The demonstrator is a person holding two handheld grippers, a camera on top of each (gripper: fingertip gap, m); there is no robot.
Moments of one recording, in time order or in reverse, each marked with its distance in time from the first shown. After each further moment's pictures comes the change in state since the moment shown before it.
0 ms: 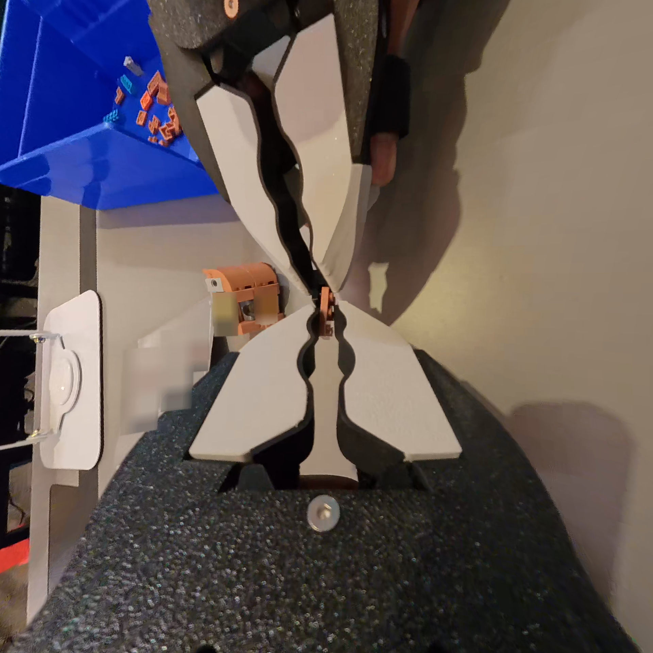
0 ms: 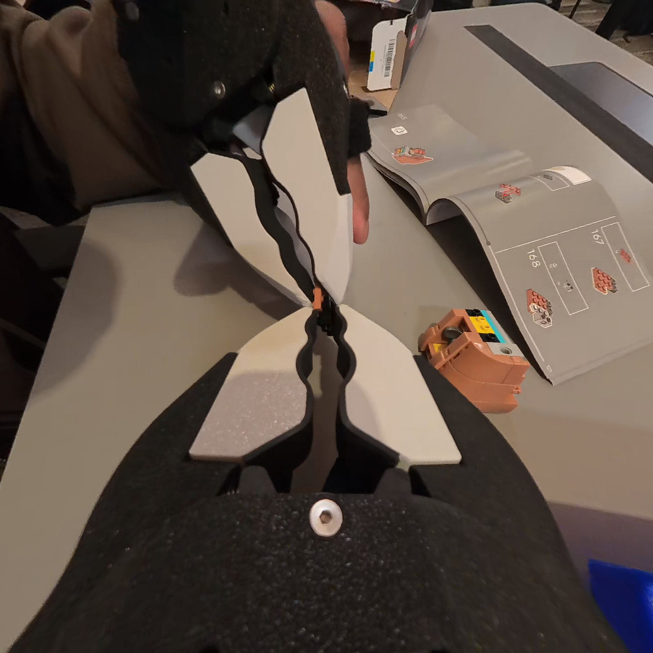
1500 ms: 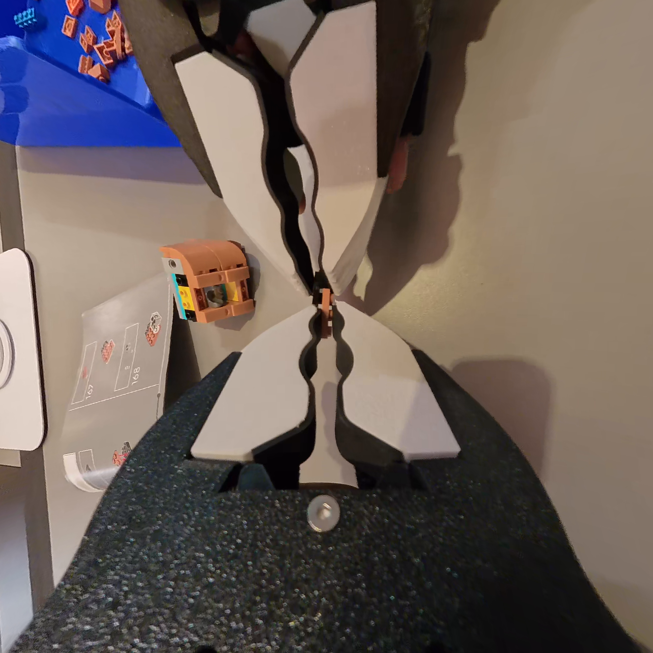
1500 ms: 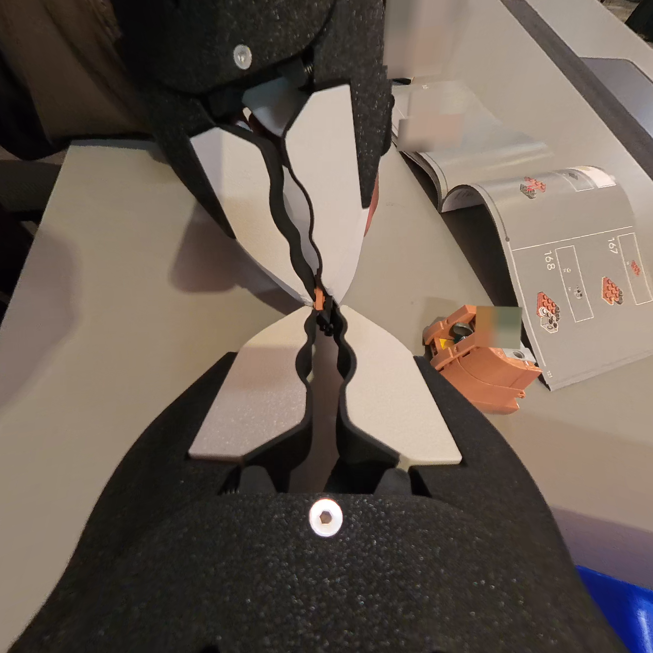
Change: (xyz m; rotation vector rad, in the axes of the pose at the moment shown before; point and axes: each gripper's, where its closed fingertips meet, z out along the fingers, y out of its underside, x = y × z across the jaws) left arm 0.012 0.006 0.010 -0.129 0.073 -0.103; right arm -0.005 0.014 0.005 -0.070 -0.009 -0.114
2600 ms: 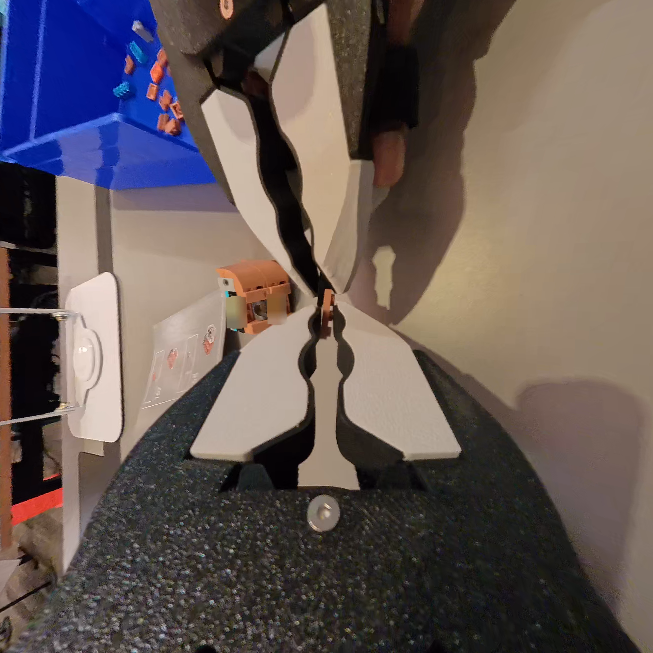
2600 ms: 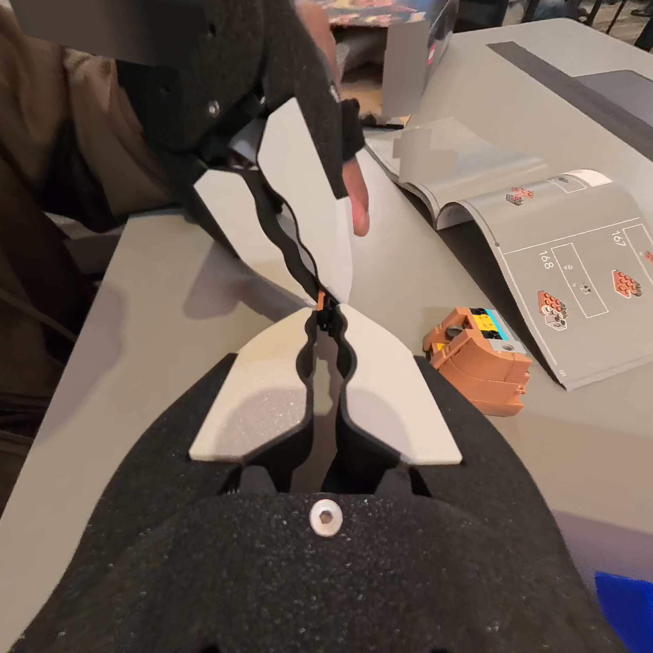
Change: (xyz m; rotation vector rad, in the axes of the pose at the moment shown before) left arm -0.019 -0.012 -0.007 0.045 -0.137 0.086; right arm 0.009 -0.012 -0.013 0.141 -0.082 0.152
